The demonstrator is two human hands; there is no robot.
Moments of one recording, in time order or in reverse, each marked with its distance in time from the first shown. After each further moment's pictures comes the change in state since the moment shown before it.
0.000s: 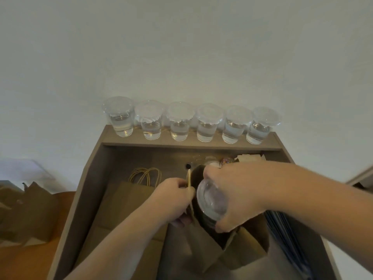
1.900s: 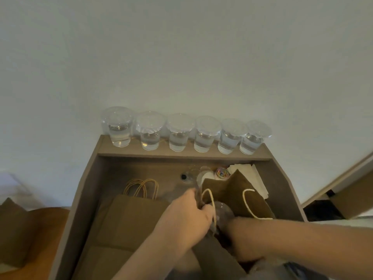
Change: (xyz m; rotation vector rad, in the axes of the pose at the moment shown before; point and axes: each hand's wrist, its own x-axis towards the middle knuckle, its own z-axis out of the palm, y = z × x) left_hand 0.008 -0.029 0.009 0.176 0.048 0.211; right_hand 0.026 -0.019 0.094 0.263 -0.198 0.143
